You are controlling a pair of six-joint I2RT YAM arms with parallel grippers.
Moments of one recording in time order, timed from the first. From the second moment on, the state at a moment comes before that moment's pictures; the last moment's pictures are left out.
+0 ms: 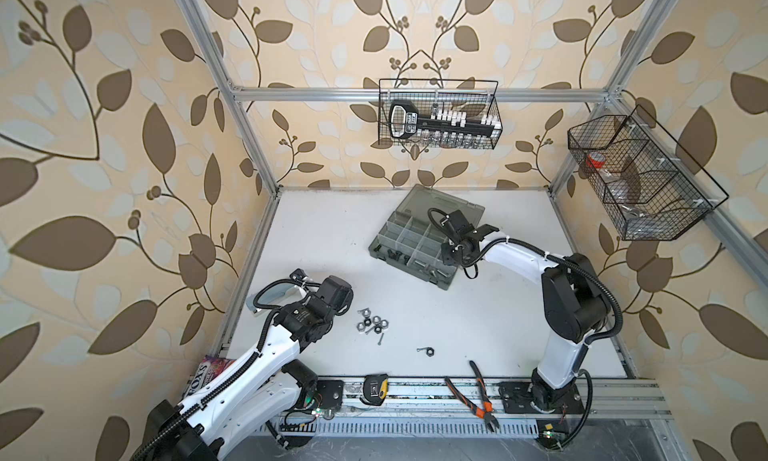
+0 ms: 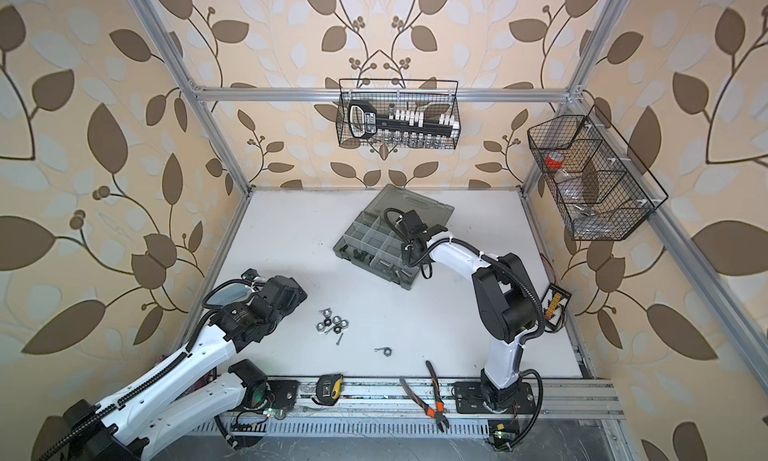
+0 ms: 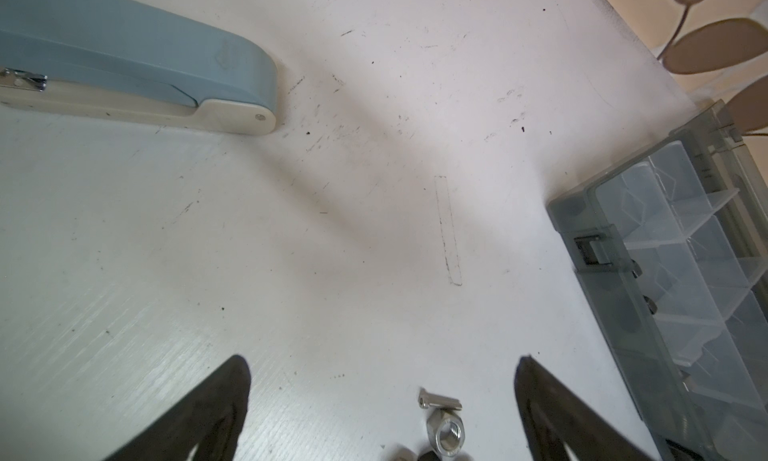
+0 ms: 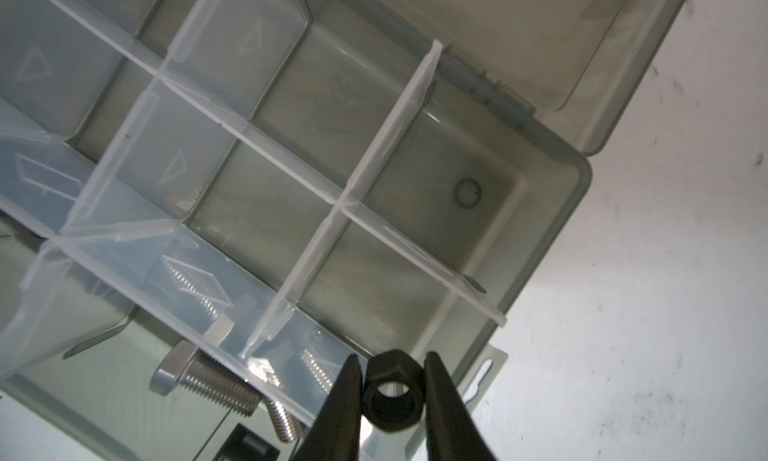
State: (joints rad) left arm -0.54 0.82 0.57 -0.74 -0.50 -1.18; right arm 0.49 1.85 1.33 -0.64 0.21 0.37
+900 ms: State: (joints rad) left arm -0.54 0.82 0.57 -0.74 -0.50 -1.18; right arm 0.54 1.54 1.21 -0.63 0.21 0.39
